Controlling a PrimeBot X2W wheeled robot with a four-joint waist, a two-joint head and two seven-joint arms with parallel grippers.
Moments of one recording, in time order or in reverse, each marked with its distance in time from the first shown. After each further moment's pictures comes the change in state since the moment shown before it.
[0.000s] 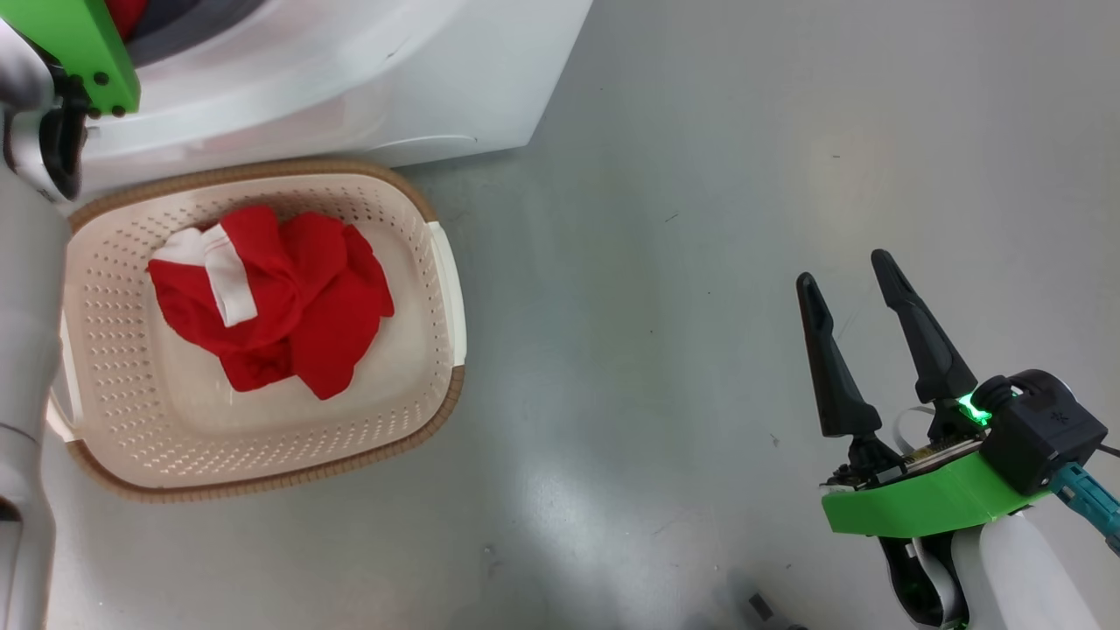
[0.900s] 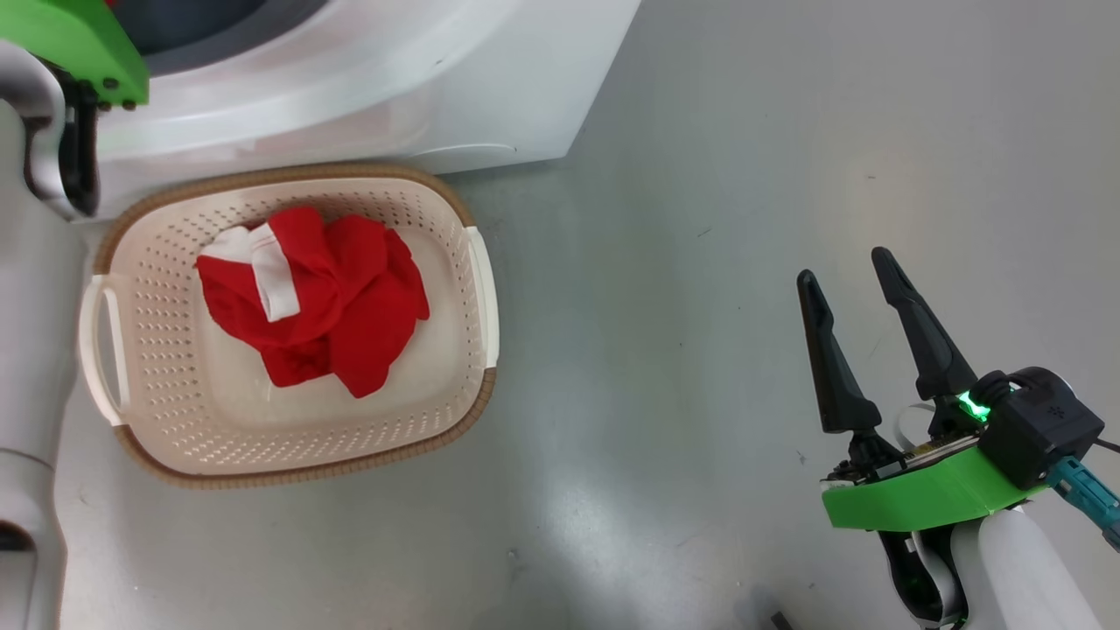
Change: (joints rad) left arm 0.071 0.011 -0.006 -0.122 -0.019 -0.012 -0.321; right arm -0.012 -0.001 -0.004 0.020 -0.004 0.000 0.000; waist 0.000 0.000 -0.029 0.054
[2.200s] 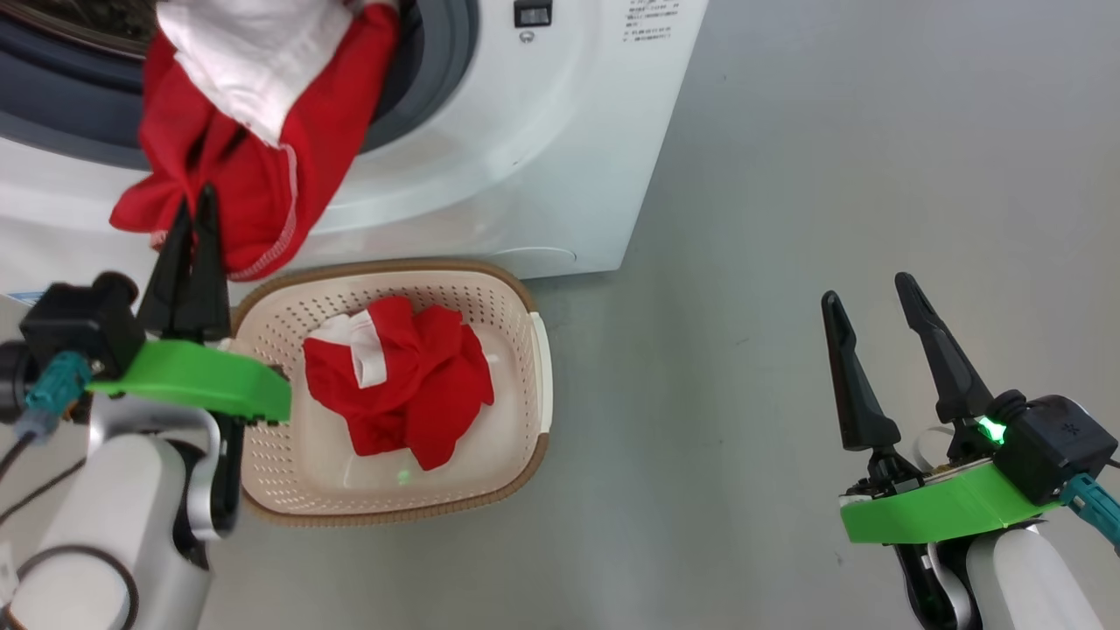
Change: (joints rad) left arm 0.762 0.052 0.049 -0.817 -0.039 0.154 0.022; right arm 0.044 -0.001 -0.039 0.012 -0.001 0.000 0.000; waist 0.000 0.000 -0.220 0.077
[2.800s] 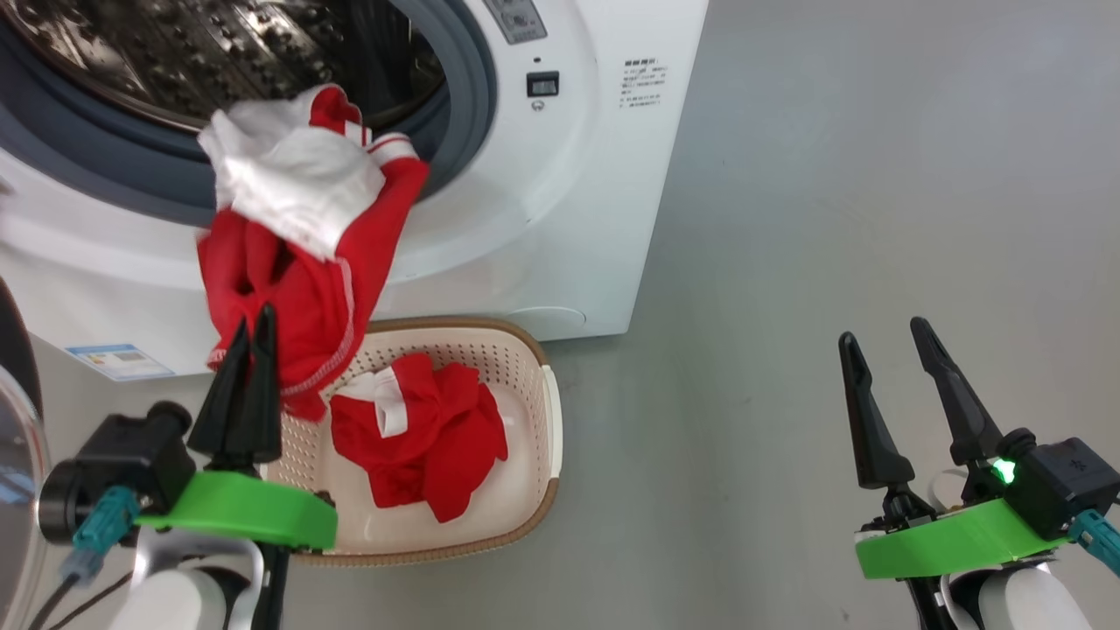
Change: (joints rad) left arm 0.274 0.019 -0.027 -0.291 -0.005 0.085 0.064; right arm 0.070 0.001 -0.028 0.001 0.000 0.000 0.000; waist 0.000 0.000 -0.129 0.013
